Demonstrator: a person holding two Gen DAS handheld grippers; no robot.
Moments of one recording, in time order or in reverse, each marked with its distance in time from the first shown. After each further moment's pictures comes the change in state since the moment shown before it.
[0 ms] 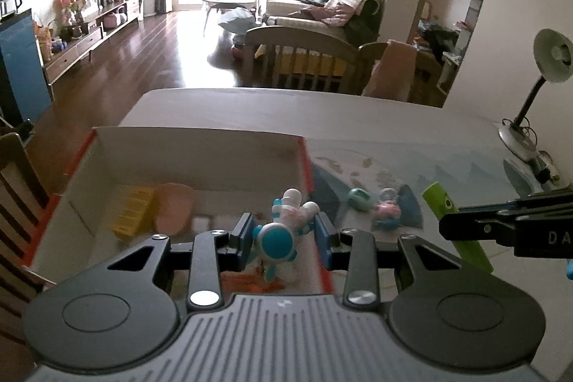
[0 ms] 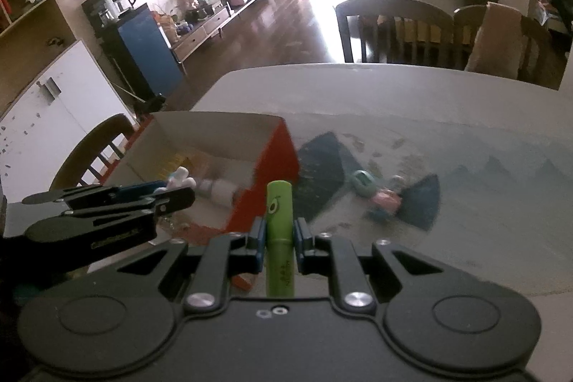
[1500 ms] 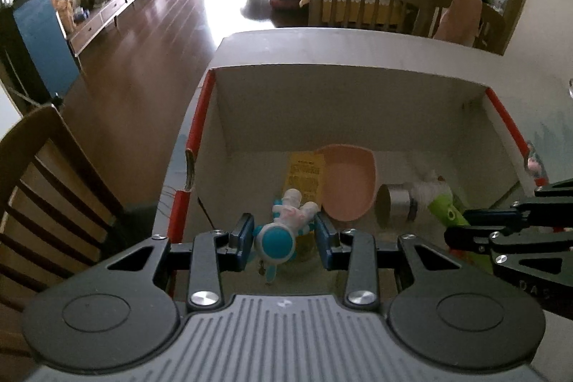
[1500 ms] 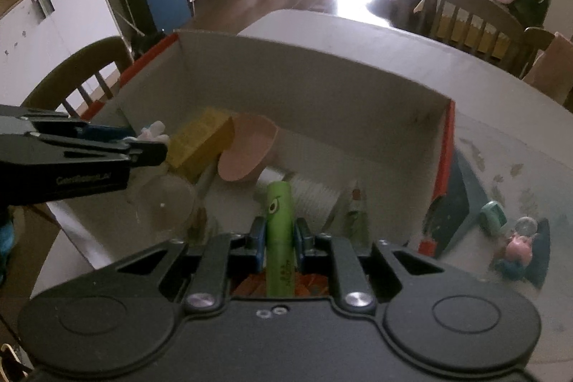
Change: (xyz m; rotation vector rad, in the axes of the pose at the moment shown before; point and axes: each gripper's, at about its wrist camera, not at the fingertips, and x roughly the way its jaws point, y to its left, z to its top) left arm 0.074 0.157 -0.014 0.049 0.178 0.114; right arm 0.166 0.116 -0.001 -0.194 0.154 -0.089
